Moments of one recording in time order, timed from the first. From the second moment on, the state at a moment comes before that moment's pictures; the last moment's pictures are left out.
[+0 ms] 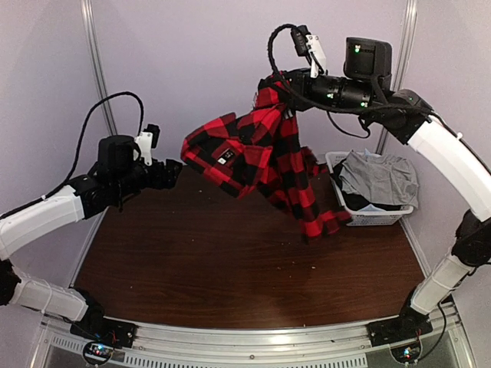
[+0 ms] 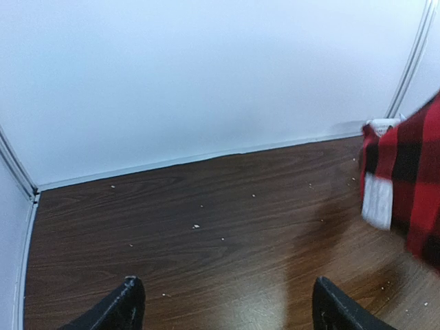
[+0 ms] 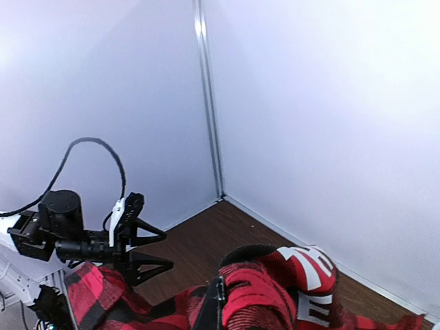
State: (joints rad) left arm -0.55 1.23 0.98 -0.08 -0.15 -0.15; right arm 0.77 1.58 1.96 -0.43 -0.07 0.09
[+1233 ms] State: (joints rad) left arm -0.54 1.44 0.82 -0.02 -0.03 -0.13; right arm 0.72 1.74 1.27 -0.27 0.01 0.11
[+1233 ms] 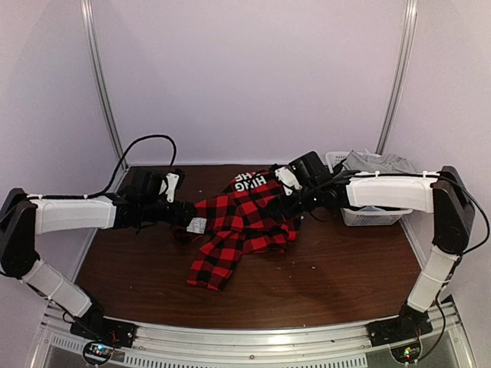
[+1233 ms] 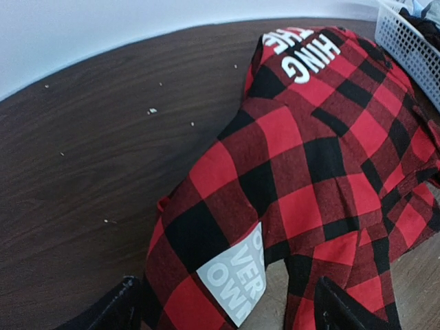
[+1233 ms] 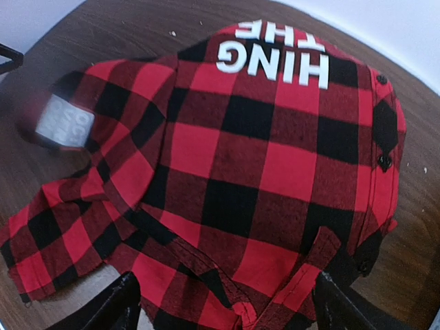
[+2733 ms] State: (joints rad) left arm -1.08 1.81 1.16 0.12 0.50 -0.26; right arm 0.45 1.37 1.07 -0.37 -0.08 0.25
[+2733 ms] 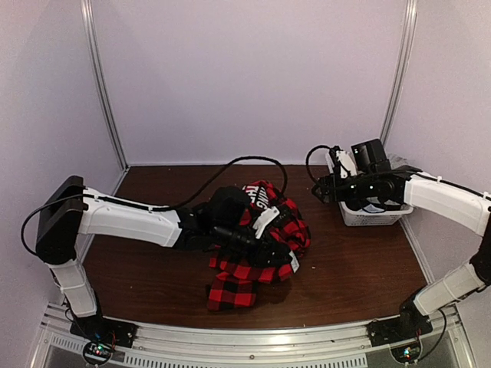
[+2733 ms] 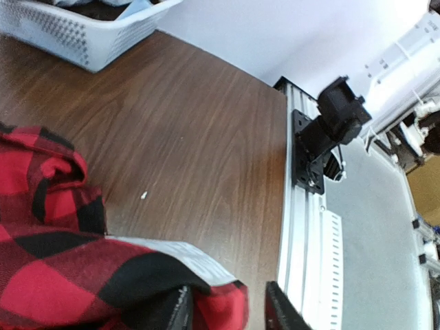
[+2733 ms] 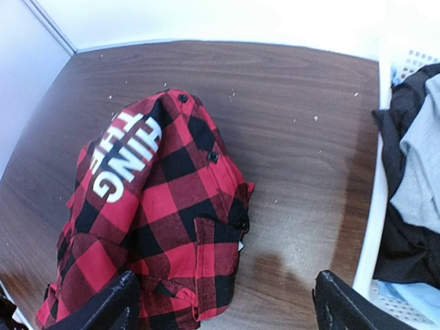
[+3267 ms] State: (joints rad) left arm -0.99 1.39 0.95 0.04 0.17 -0.08; right arm 0.73 1.45 0.94 -0.20 -0.22 0.29
